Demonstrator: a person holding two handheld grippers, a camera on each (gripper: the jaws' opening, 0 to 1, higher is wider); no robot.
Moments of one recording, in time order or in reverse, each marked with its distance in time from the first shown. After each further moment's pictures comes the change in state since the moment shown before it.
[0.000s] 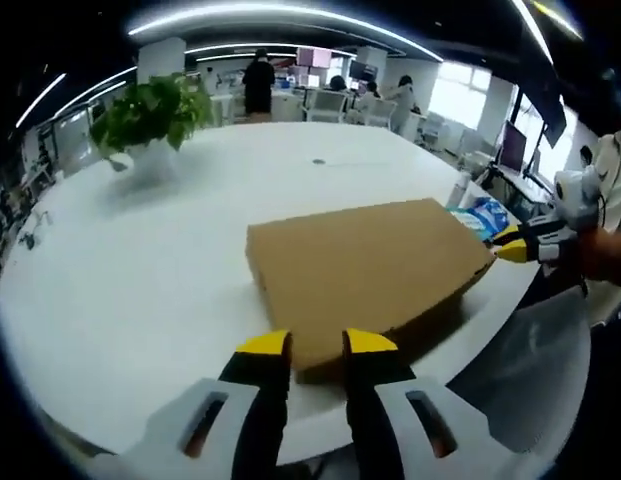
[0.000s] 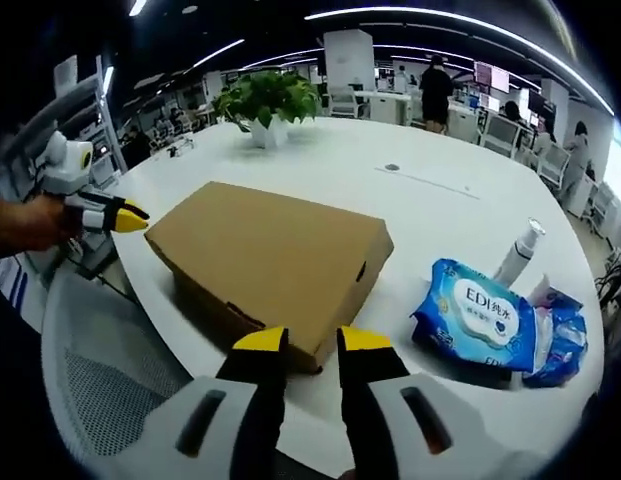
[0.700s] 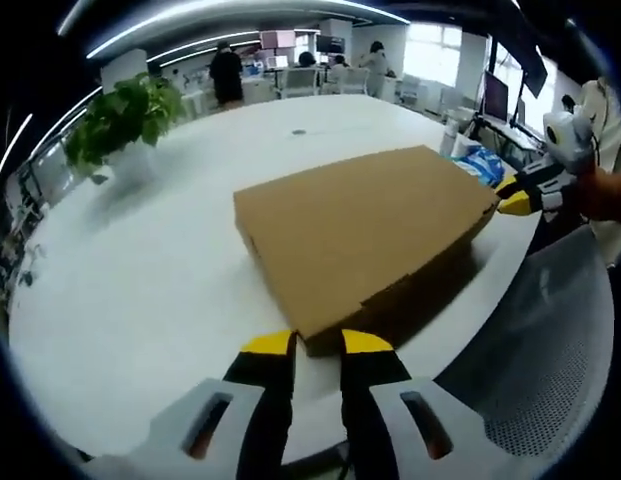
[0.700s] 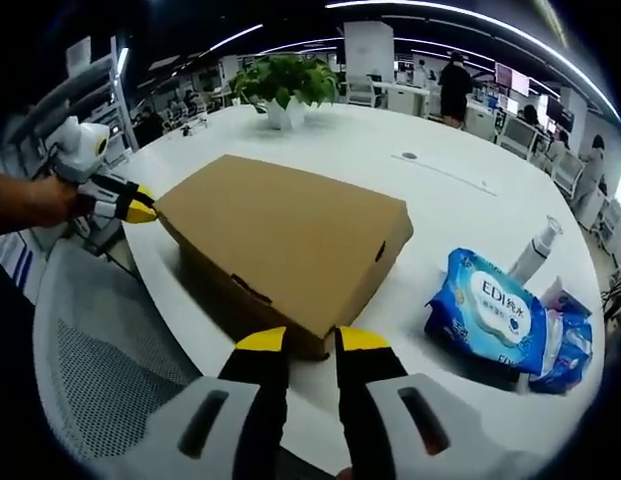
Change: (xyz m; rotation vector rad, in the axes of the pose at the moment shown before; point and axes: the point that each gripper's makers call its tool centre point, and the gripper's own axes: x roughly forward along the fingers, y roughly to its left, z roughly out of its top) left arm 0.021 0.007 -0.032 0.072 0.102 -0.007; right arm 0.013 0.005 -0.020 -0.034 0.063 0.025
